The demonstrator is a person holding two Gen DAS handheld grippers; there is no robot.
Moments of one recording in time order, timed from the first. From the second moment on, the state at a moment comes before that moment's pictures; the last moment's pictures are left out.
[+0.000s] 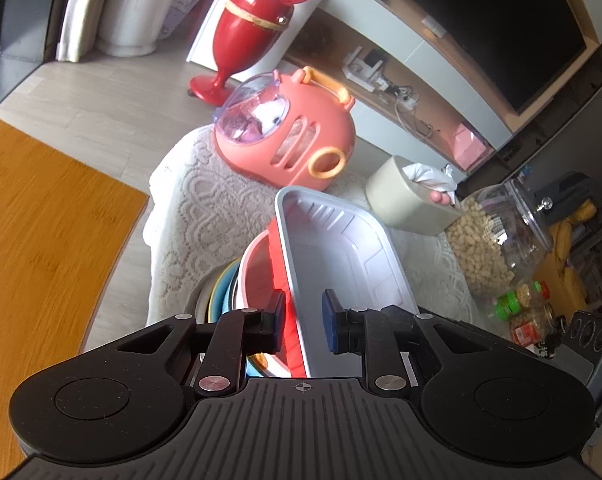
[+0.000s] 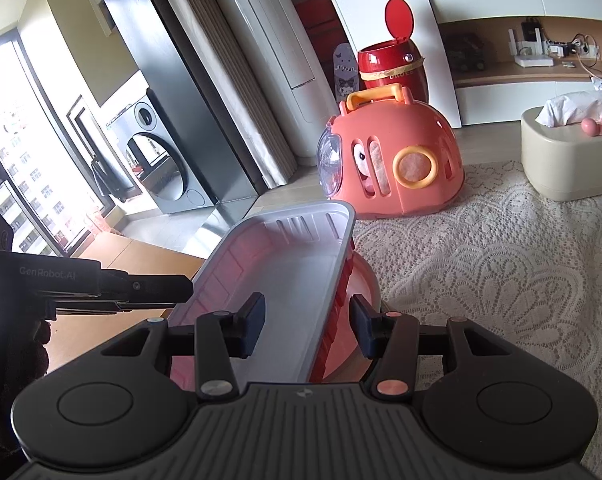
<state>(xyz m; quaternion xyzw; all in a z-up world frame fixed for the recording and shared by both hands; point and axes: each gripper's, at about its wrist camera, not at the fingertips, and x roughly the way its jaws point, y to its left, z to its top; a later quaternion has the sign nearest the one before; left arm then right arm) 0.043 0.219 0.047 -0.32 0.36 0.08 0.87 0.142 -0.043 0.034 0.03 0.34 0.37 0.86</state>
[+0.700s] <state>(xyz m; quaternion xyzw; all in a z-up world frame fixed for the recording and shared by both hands) 0.046 0.212 0.043 -0.31 0.40 0.09 0.86 0.131 -0.050 0.030 0.06 0.35 0.34 0.87</state>
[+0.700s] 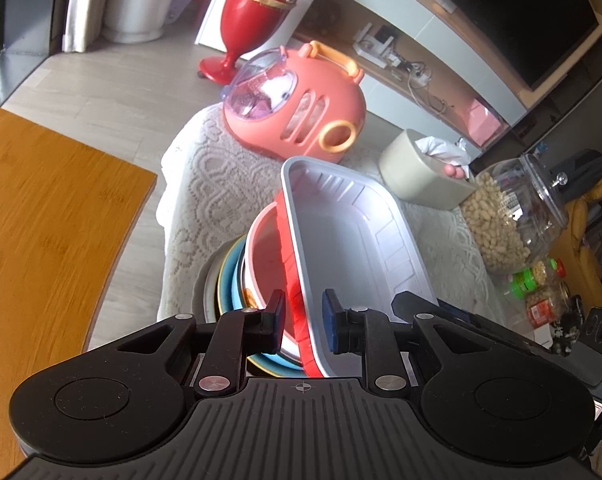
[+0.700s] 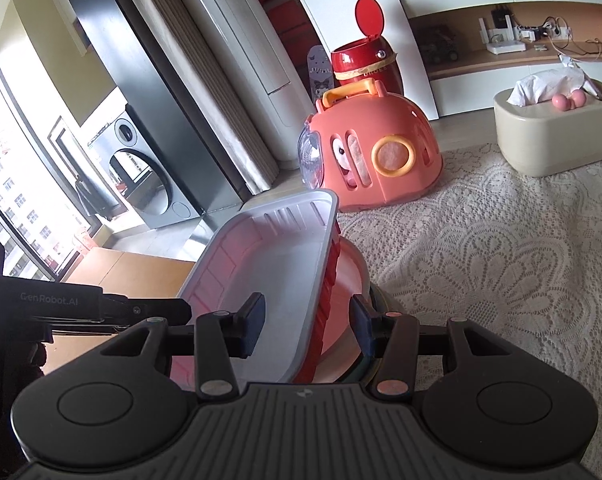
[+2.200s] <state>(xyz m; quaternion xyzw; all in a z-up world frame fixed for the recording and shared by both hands) -0.058 0.041 0.015 -0.14 0.36 0.16 0.91 0.005 -0.113 -0.011 -0.03 0.37 0.27 0.89</state>
